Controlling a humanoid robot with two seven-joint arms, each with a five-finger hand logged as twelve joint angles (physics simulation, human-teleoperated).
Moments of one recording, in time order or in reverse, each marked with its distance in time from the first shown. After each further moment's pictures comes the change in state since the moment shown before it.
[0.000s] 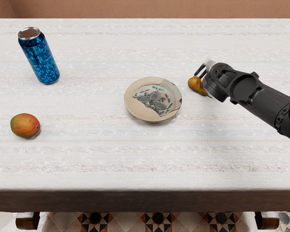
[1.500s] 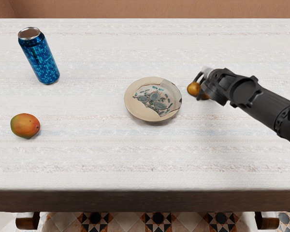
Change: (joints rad) left arm 0.000 0.000 0.000 0.000 0.000 0.000 0.000; right arm -0.017 0.000 -0.004 0.005 0.009 0.065 -0.001
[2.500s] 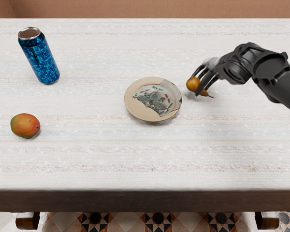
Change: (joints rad) left arm 0.000 0.000 0.000 0.000 0.000 0.000 0.000; right arm 0.088 -0.106 0.060 0.006 0.158 0.295 -0.002
